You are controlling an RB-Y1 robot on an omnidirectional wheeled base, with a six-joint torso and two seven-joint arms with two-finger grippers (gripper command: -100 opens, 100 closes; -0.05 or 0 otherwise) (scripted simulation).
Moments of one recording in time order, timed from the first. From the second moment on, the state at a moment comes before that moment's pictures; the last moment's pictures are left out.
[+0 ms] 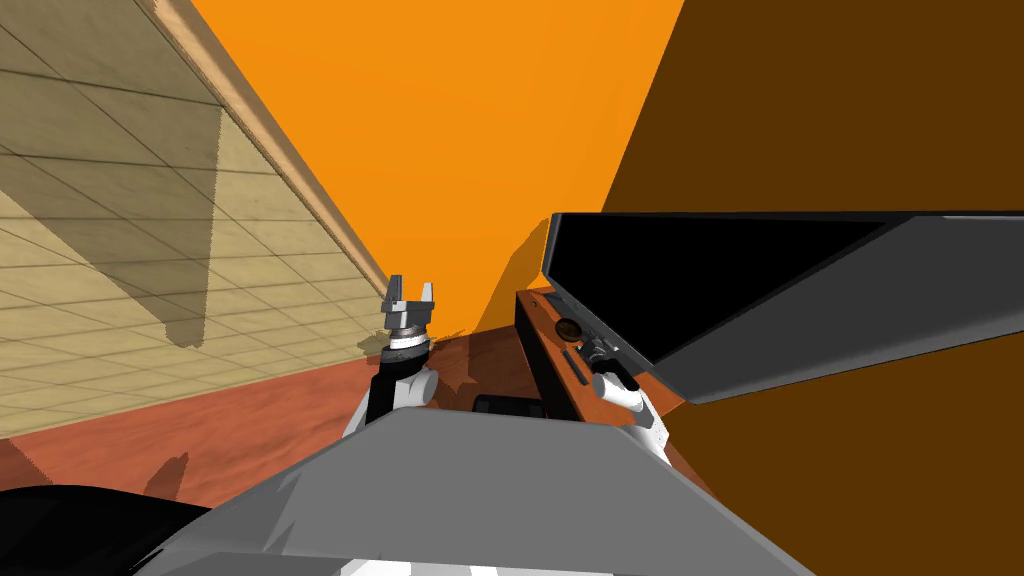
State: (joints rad) left arm 0.48 0.01 0.00 -2.27 0.01 -0.58 0.12; right arm 0.23 -0.20 -0.17 -1.64 -0.31 0.31 -0.25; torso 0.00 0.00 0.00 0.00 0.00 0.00
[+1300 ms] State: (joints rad) left arm 0.48 0.01 0.00 -2.27 0.01 -0.58 0.12; right arm 0.11 -0.27 -0.27 -1.28 -0.44 0.61 -0.39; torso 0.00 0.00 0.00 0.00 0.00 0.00
